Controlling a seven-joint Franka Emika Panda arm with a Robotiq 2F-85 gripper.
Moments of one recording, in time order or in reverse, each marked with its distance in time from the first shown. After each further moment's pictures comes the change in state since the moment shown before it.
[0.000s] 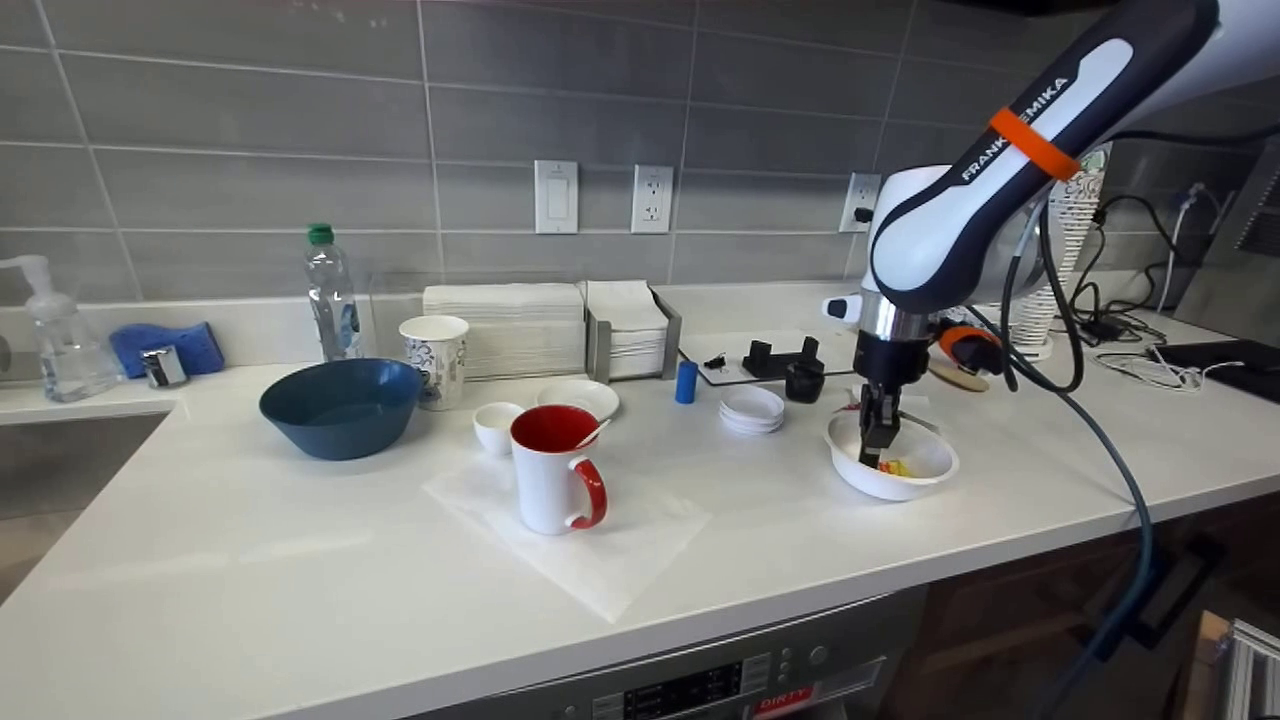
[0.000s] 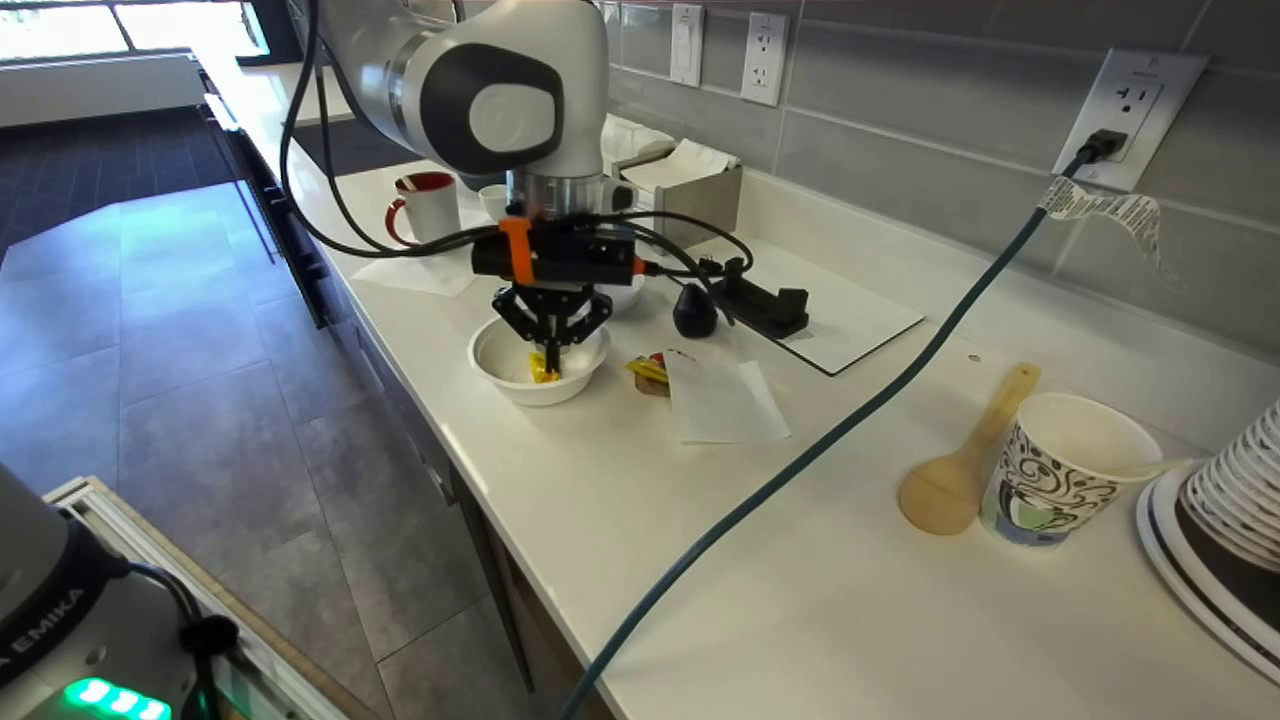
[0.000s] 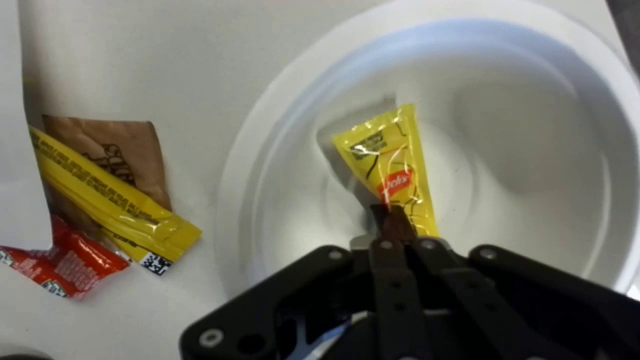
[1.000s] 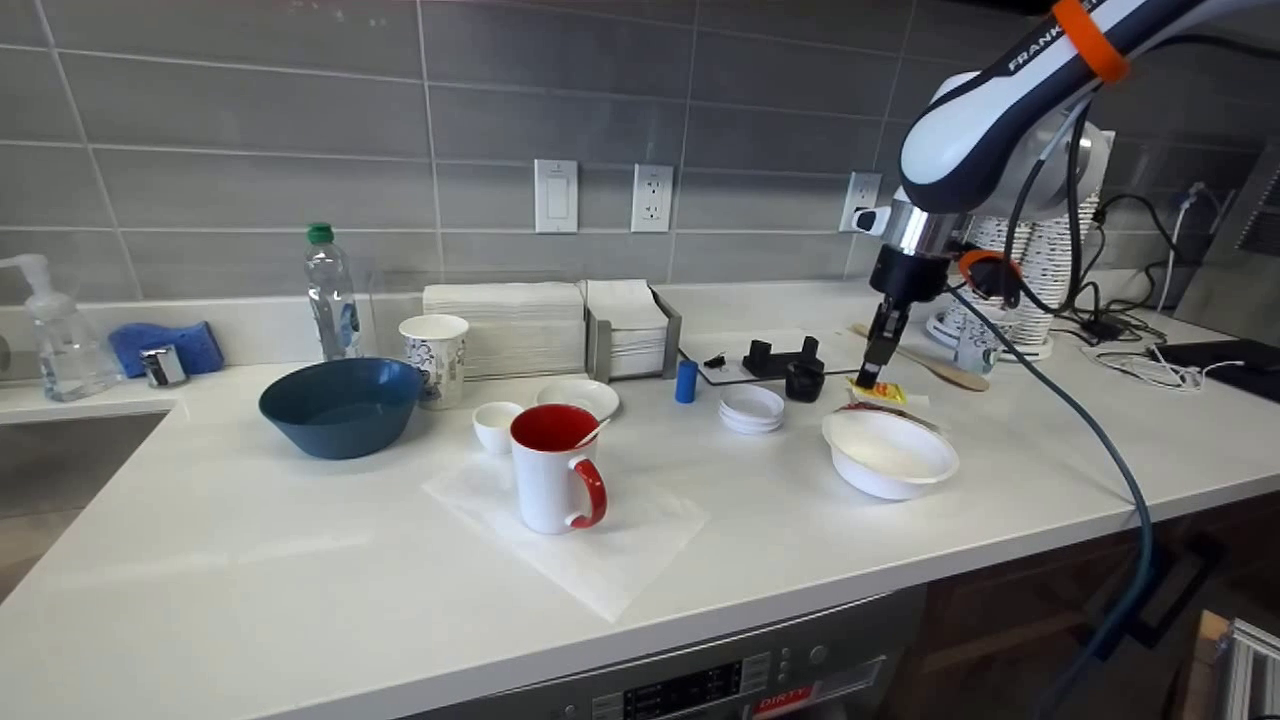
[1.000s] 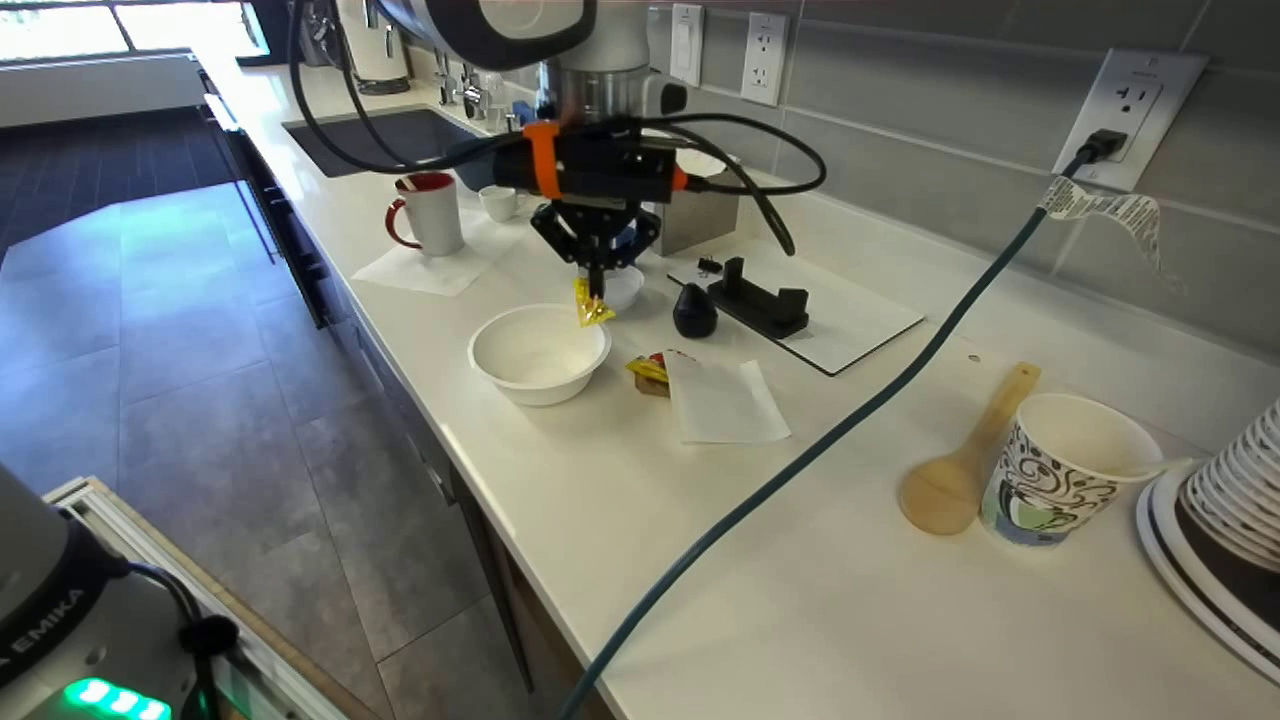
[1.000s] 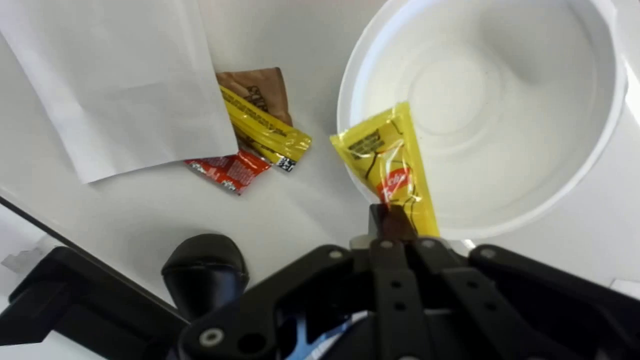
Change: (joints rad) arm -0.025 -0.144 -0.052 0.070 0.083 -0.070 0.024
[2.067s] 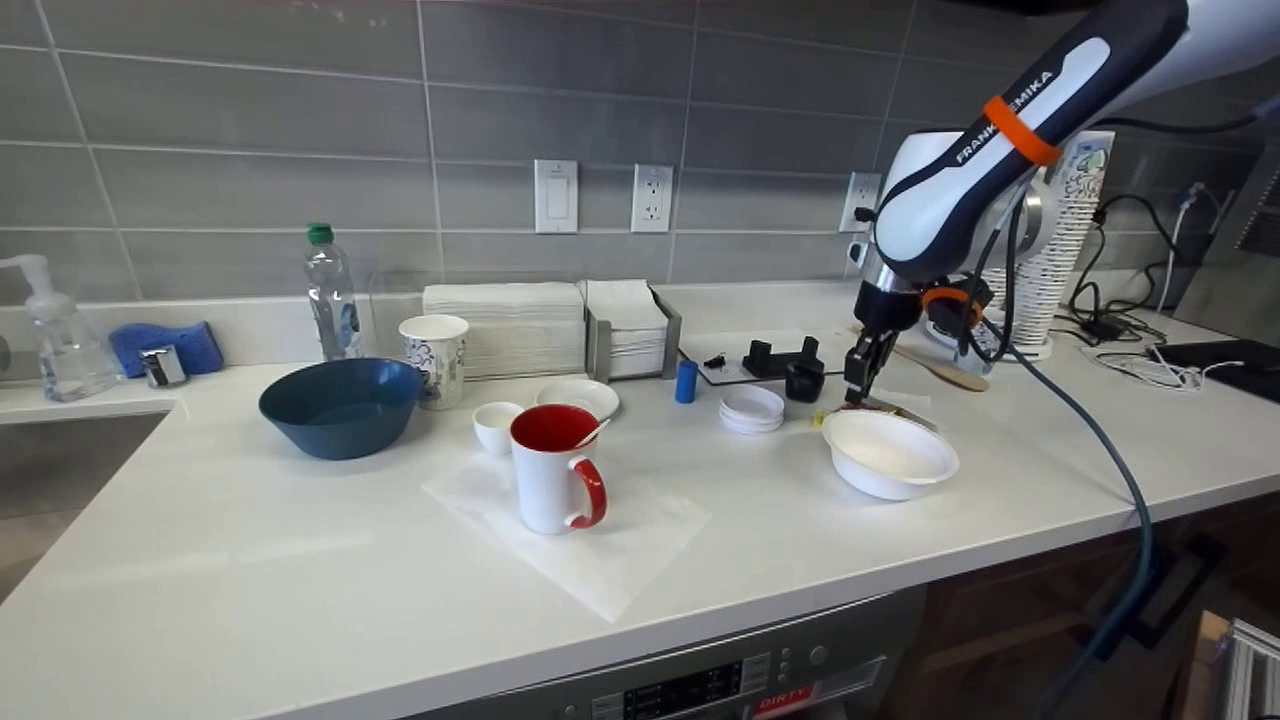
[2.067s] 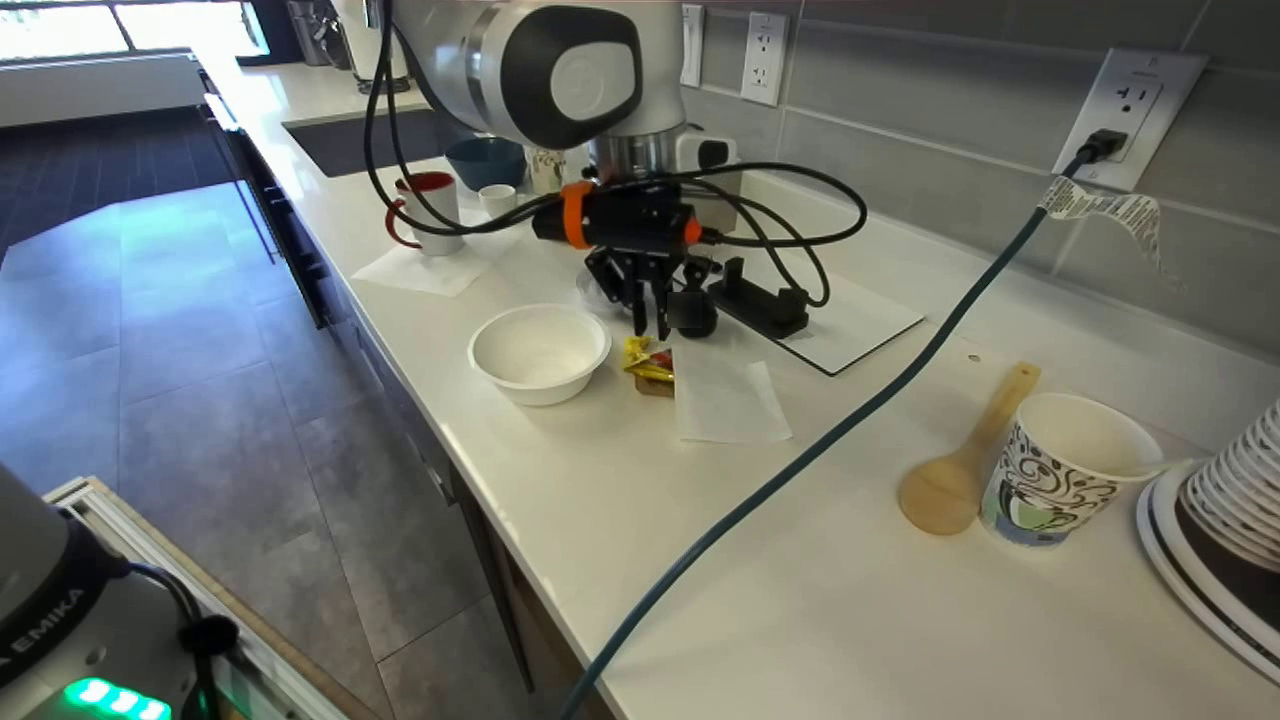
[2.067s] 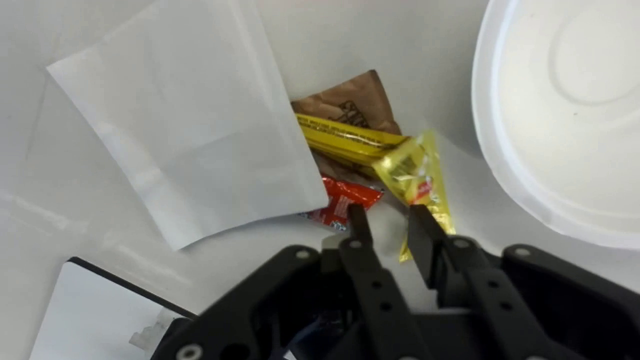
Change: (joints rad) arm -0.015 0.190 -0.023 0.072 -0.166 0.174 0.362
